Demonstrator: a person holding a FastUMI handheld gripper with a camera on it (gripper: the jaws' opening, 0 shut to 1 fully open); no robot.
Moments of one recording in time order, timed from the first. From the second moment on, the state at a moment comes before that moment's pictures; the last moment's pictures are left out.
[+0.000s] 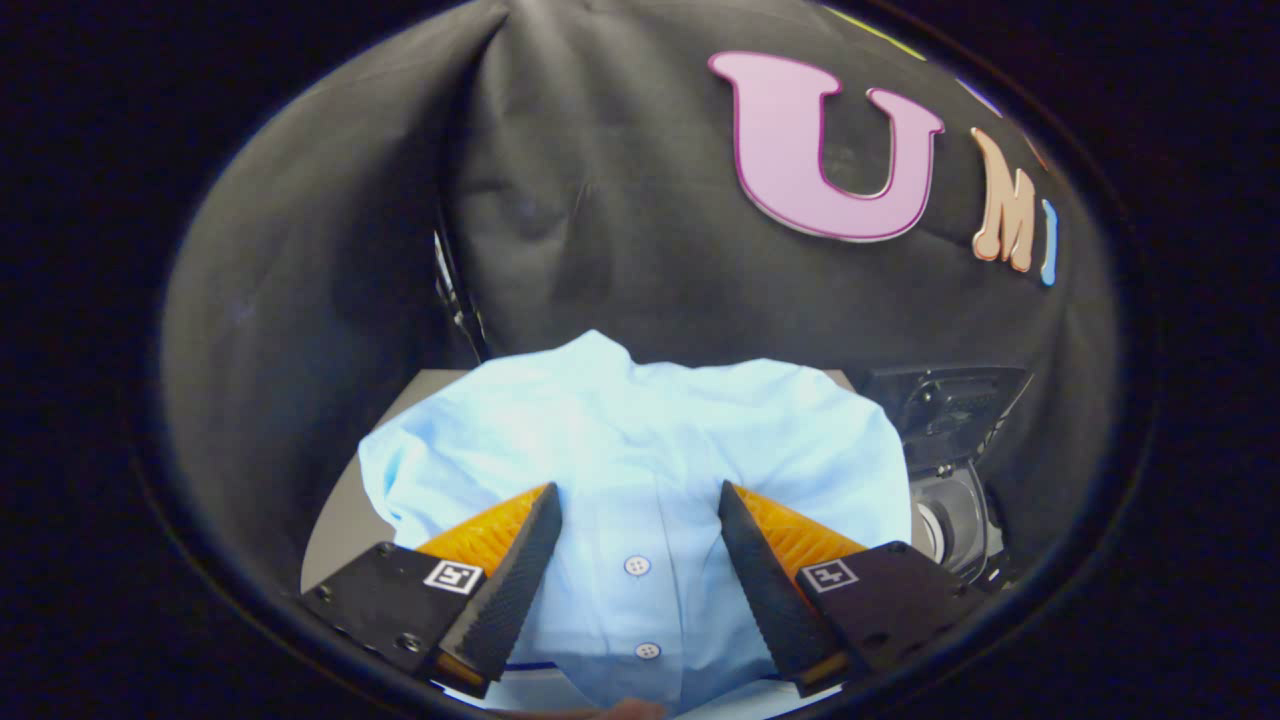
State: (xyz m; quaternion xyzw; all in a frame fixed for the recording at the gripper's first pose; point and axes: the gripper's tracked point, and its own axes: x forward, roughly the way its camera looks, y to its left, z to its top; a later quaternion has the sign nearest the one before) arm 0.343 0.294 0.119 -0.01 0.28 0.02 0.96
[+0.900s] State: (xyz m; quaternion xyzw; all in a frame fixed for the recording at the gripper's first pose) arm 0.322 0.270 0.123 -0.05 0.29 -0.01 0.96
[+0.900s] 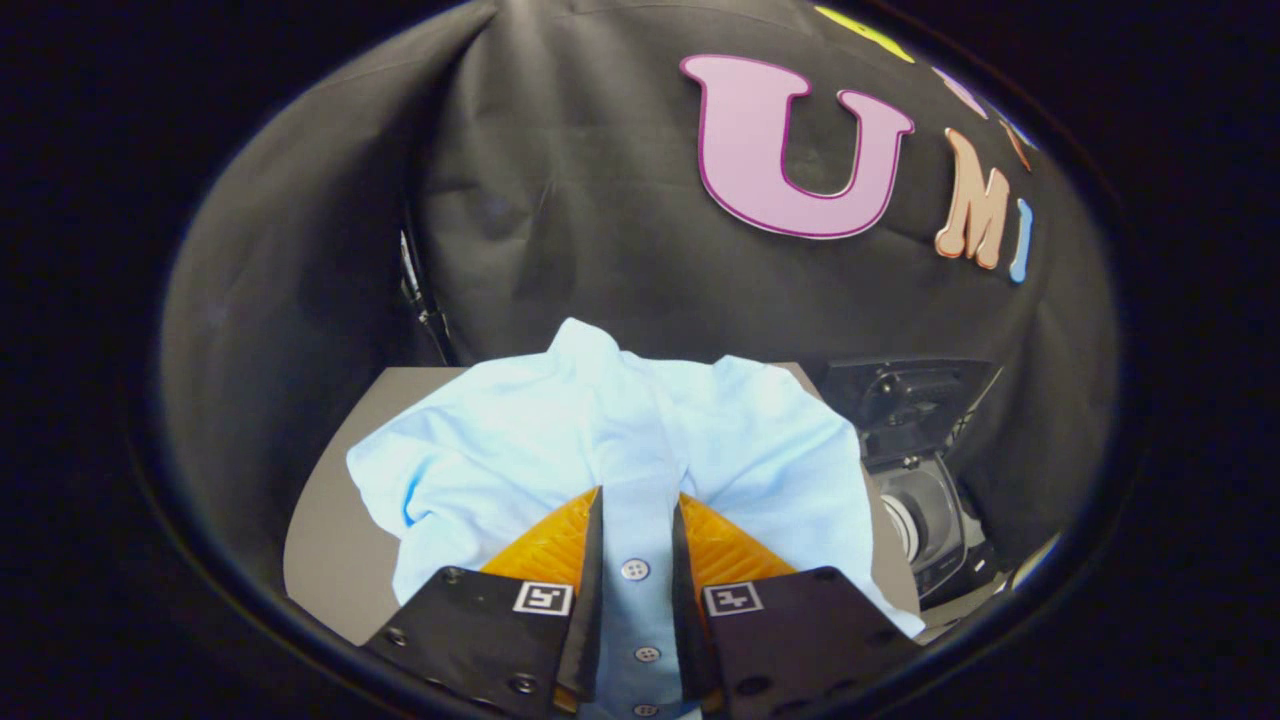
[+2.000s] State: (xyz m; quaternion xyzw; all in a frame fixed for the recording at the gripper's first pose) arm 0.237 0.133 0.225 -0.05 0.14 -0.07 0.99
